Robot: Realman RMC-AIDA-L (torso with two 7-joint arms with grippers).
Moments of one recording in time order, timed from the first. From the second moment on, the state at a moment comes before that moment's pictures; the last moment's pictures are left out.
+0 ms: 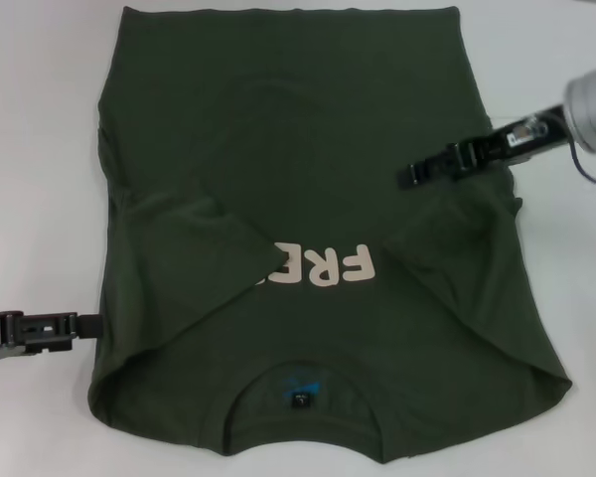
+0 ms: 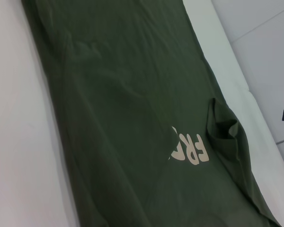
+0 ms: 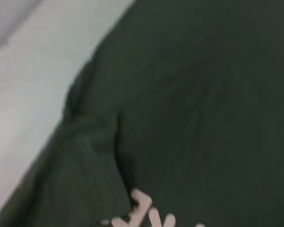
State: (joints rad) left arm -0.51 -1.99 0.35 0.80 2.43 1.75 -2.20; right arm 0.82 2.01 -0.96 -1.00 -2.44 -1.39 2.60
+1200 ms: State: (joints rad) left arm -0.50 -2.00 0.35 0.78 2.43 1.76 -2.16; right arm 0.98 2.10 -1.12 -0.78 -2.80 -1.26 2.71
